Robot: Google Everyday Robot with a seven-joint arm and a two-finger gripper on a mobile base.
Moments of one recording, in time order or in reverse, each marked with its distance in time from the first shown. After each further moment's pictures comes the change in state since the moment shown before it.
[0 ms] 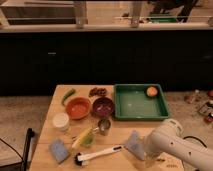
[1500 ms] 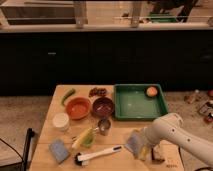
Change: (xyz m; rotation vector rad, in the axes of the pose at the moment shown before) arm -0.006 -0.046 0.016 0.023 -0.168 0.140
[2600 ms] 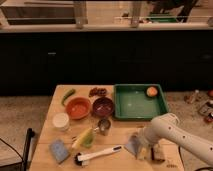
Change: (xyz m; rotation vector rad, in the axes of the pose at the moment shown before) arm 0.014 0.002 0.025 -0.060 -0.006 0.034
